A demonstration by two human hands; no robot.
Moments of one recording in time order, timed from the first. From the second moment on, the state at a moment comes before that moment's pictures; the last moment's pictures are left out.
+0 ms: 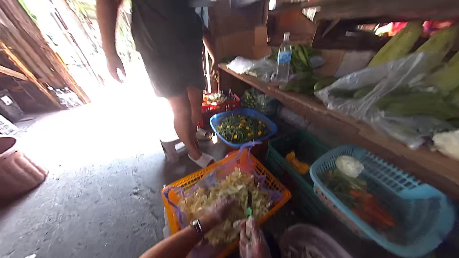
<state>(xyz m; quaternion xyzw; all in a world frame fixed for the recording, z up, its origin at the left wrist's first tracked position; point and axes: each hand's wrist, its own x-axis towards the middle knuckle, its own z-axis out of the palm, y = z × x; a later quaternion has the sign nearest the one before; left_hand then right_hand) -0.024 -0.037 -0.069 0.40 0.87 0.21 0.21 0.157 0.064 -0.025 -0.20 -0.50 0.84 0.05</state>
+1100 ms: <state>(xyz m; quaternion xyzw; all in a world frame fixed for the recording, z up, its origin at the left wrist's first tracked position) -0.076 -0.039 -0.042 0.30 0.89 0.30 0.15 0.162 0.079 -0.018 -0.23 -0.32 0.91 0.13</state>
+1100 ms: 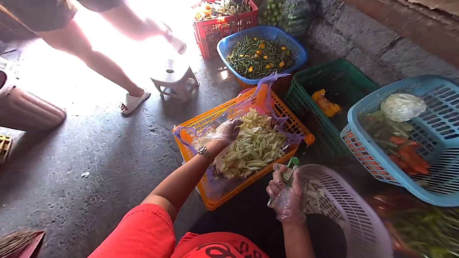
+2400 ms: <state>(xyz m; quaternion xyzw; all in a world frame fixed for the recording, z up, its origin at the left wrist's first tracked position) -0.018 -0.019 -0.049 0.28 0.75 0.48 0.36 0.163 0.079 -0.024 -0.21 -0.31 0.92 0.14</state>
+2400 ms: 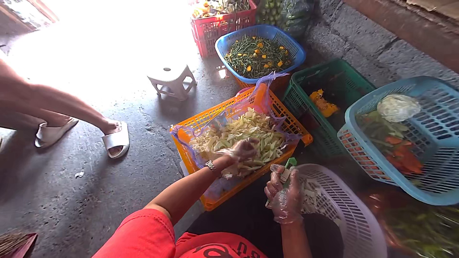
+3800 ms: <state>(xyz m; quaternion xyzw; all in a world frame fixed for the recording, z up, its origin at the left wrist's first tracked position) 0.043 -0.003 -0.052 0.29 0.78 0.55 0.06 0.236 0.350 0.083 -0.52 -0.81 0.20 0.19</state>
